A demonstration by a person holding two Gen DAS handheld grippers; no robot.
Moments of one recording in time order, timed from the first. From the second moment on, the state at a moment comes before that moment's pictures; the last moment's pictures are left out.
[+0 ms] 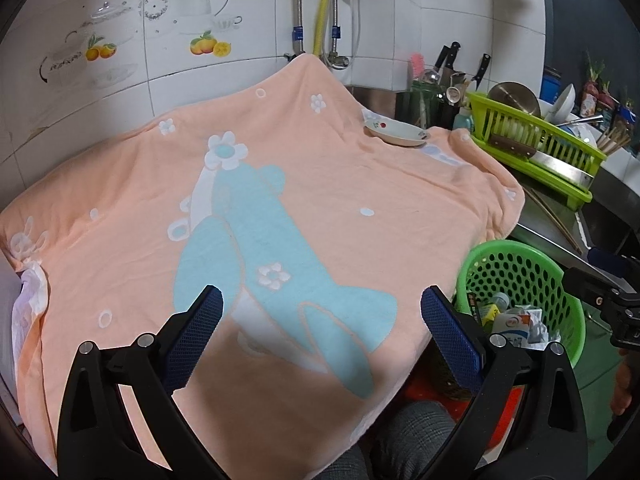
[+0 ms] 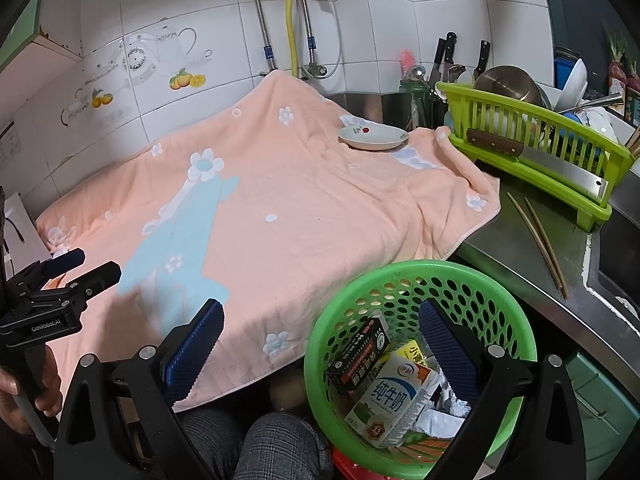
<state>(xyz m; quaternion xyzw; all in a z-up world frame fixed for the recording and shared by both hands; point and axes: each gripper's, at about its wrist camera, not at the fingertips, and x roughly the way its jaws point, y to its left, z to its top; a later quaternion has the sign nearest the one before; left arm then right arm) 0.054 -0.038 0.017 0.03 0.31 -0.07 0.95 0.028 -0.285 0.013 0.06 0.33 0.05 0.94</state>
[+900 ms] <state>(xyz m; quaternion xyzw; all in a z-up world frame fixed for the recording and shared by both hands) 0.052 -0.038 0.019 0.03 0.31 -0.06 0.95 0.032 -0.282 0.013 0.06 0.33 0.05 0.94</state>
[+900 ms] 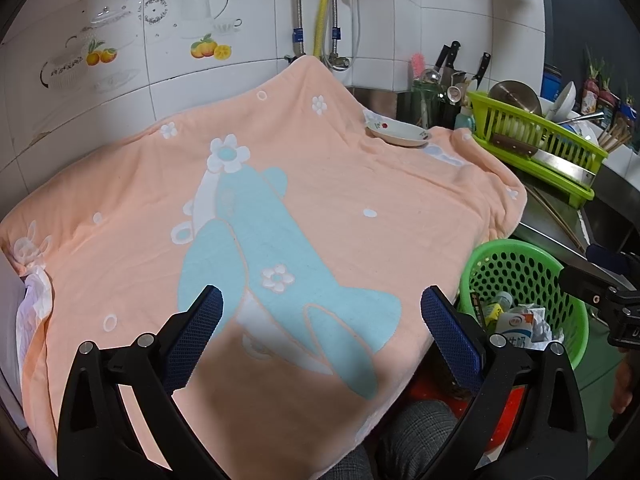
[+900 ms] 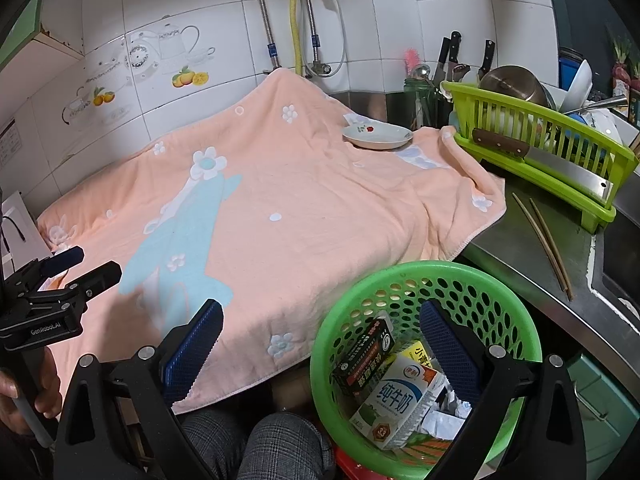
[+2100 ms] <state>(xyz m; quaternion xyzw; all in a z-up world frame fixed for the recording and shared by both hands) 0.048 -0.037 0.020 0.04 0.31 -0.06 0.95 0.032 -0.281 0.012 0.06 0.33 0.06 0.94</state>
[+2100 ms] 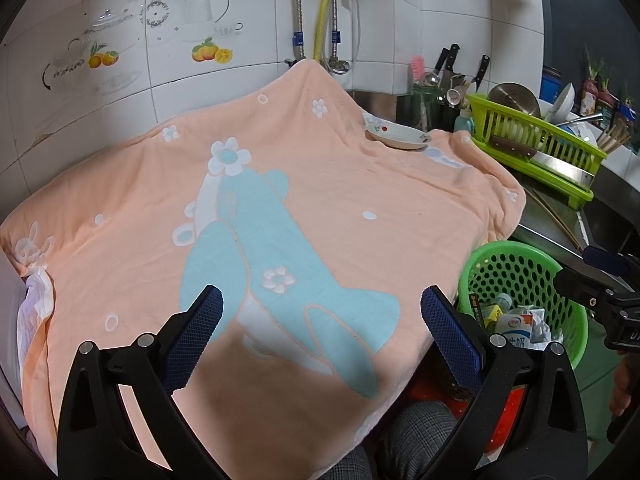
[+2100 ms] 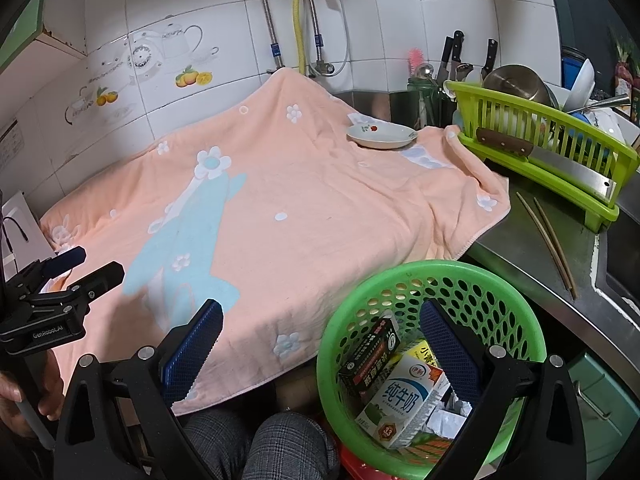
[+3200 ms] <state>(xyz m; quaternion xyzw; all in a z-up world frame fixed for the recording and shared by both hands) 0.050 -0.039 0.019 0.03 0.31 -0.06 0.95 0.033 -0.276 0.010 0.06 0.33 0.07 0.94</state>
